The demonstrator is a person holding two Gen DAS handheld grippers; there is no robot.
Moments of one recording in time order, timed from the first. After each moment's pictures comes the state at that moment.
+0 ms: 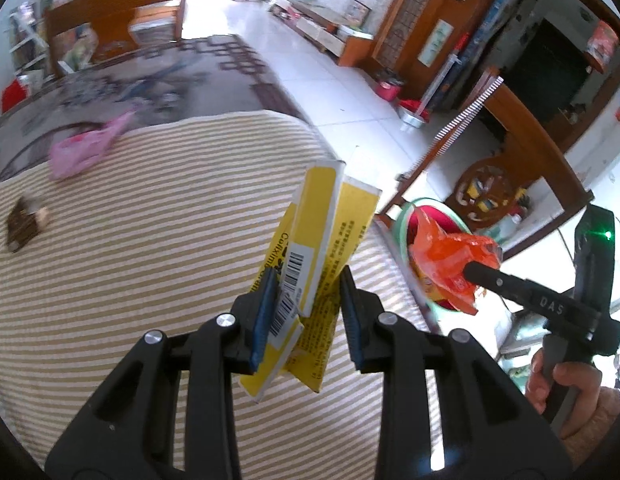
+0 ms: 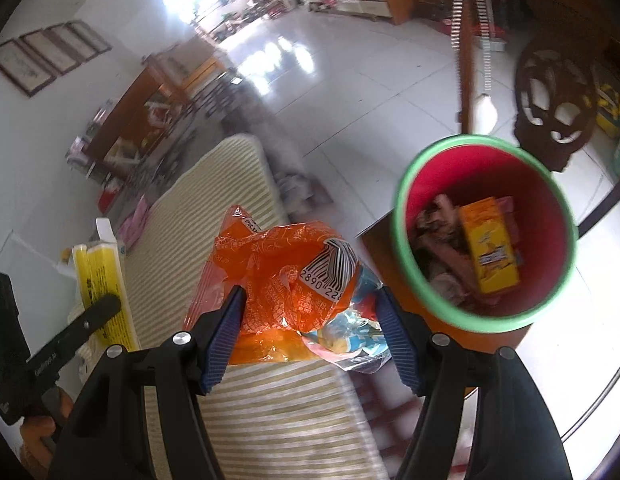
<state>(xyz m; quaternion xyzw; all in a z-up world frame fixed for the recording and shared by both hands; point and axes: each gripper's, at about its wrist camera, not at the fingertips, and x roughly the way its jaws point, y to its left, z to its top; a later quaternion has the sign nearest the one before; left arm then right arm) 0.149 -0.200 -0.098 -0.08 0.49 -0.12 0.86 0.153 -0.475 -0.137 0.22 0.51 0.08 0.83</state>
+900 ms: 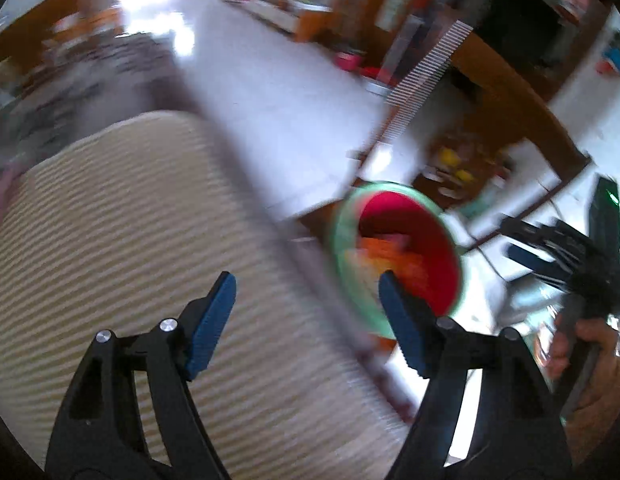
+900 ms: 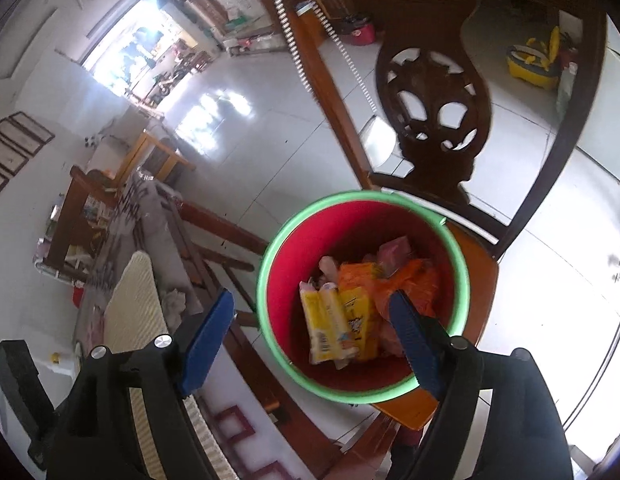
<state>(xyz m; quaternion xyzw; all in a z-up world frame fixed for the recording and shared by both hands) 0.200 -0.274 -0.131 -0.04 0.51 -0.15 0.85 0.178 -0.606 -0.150 0.29 0.49 -0.01 0.82</state>
